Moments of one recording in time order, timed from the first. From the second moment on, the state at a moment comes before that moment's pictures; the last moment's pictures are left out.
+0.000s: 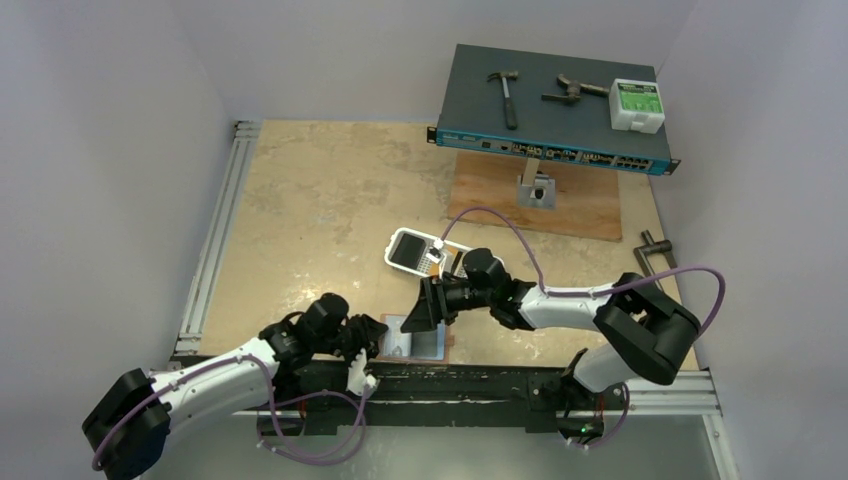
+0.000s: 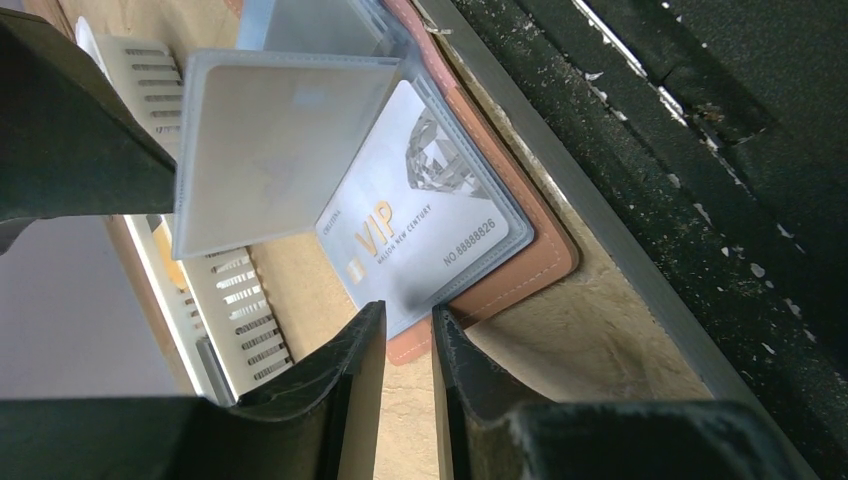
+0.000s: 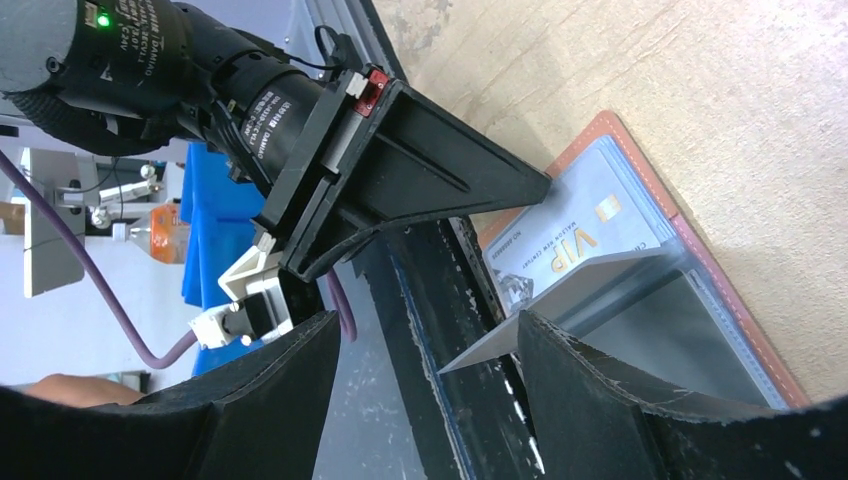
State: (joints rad) left arm -0.81 0.77 0.13 -0.14 0.45 1.59; right arm 0.88 1.46 0.52 0.50 -0.64 0.82
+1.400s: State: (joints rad) left arm -0.81 0.70 0.17 -0.23 0.40 1.45; right arm 0.81 1.31 0.42 0.25 -0.56 0.72
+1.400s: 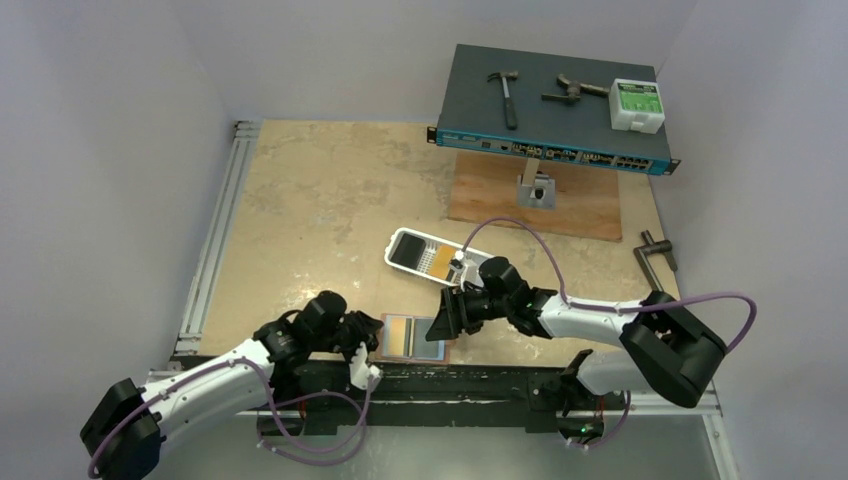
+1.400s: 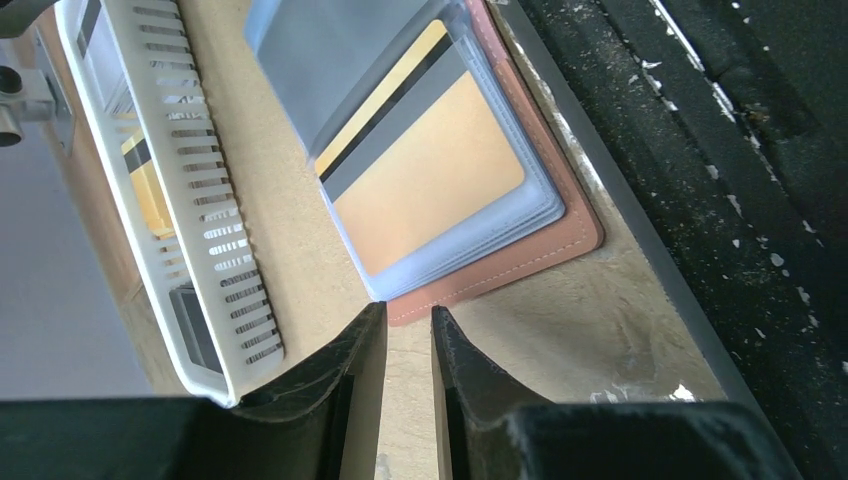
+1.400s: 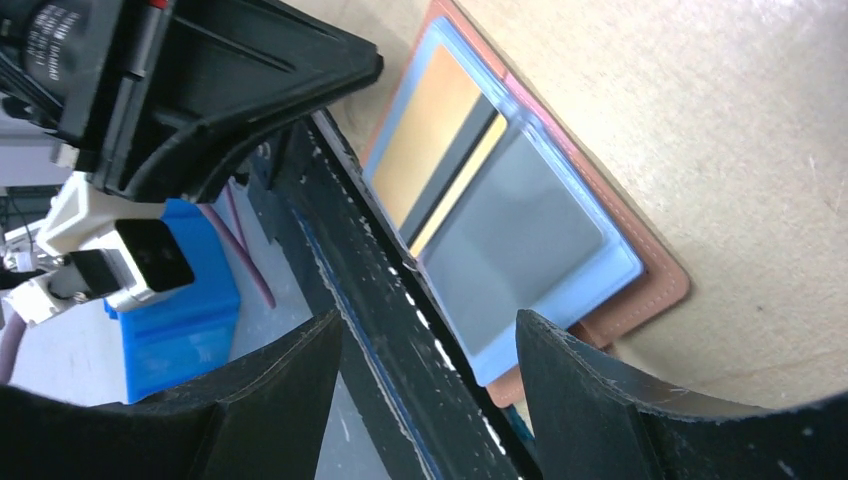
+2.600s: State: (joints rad) left arm -0.81 0.77 0.15 -0.19 0.46 1.58; right arm 0.81 1.39 0.40 0.32 -0.55 0.73
